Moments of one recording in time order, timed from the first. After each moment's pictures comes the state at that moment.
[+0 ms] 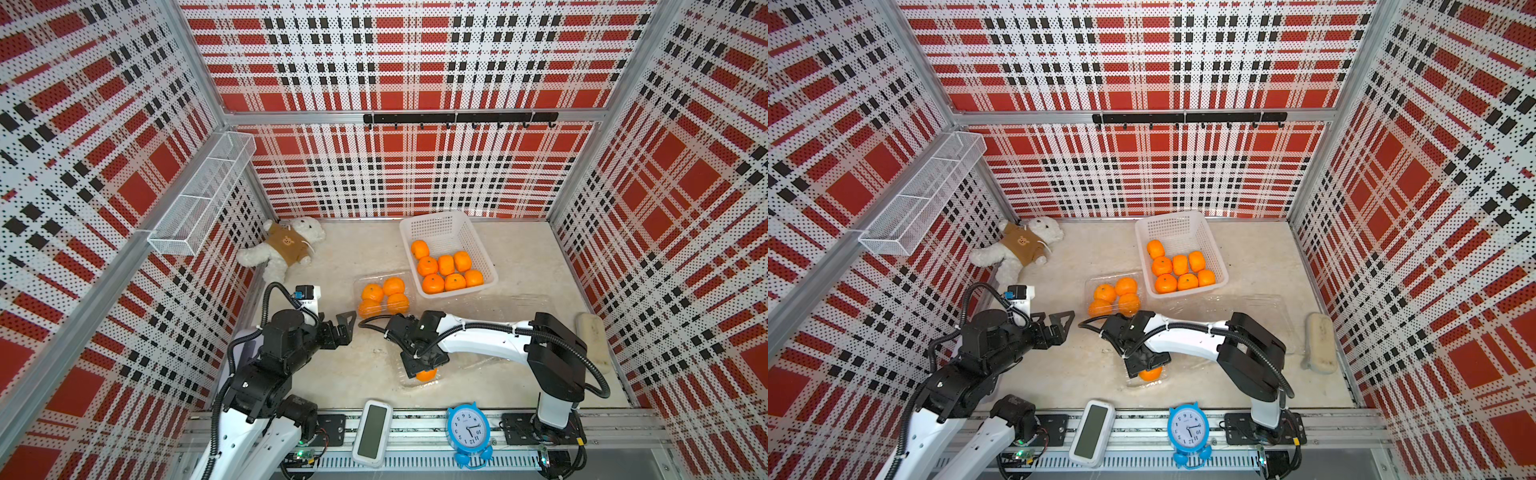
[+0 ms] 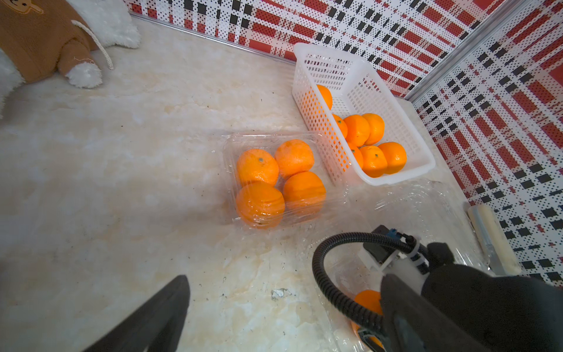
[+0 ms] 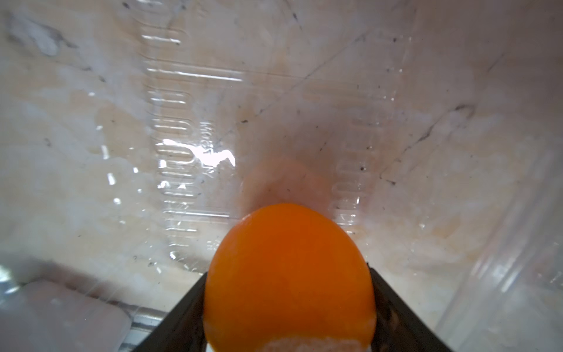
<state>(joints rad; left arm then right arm) -0.35 0.50 0.70 -0.70 0.07 -0.39 1.15 1.84 1.33 -1.01 0.09 0.75</state>
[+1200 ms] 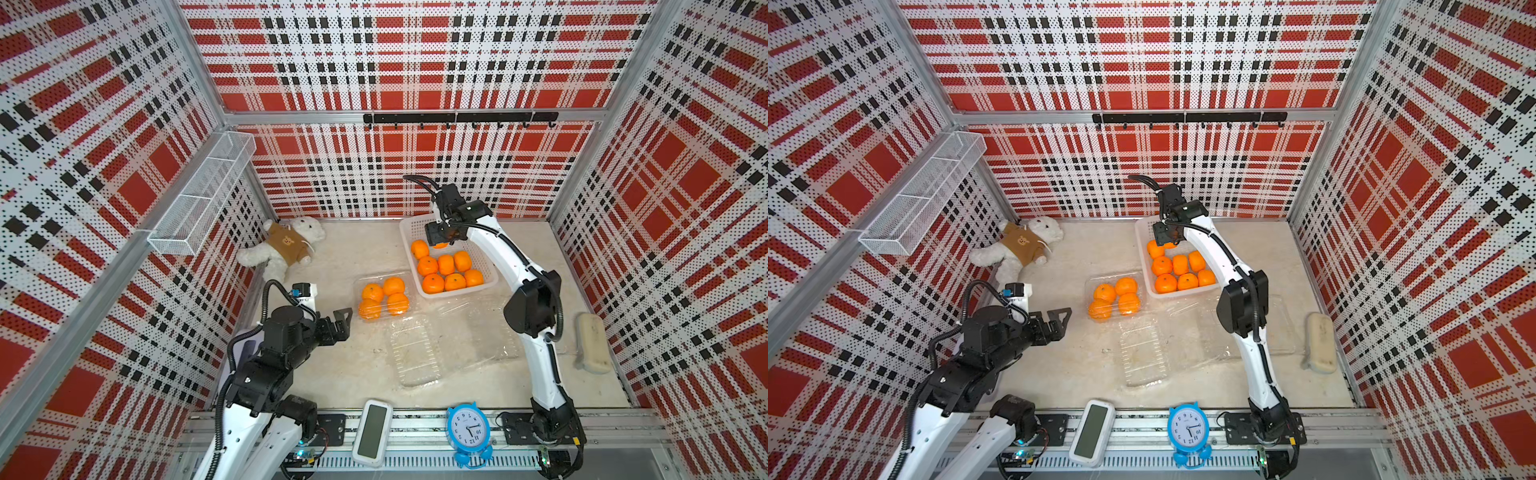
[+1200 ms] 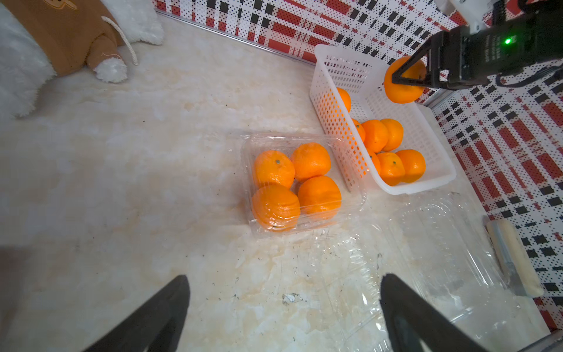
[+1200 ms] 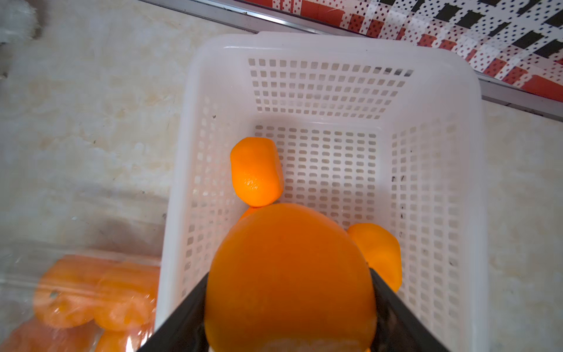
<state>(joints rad) -0.29 0.53 0.70 -0.70 0.07 -0.39 0.47 2.28 2.36 -1.05 0.11 0.14</state>
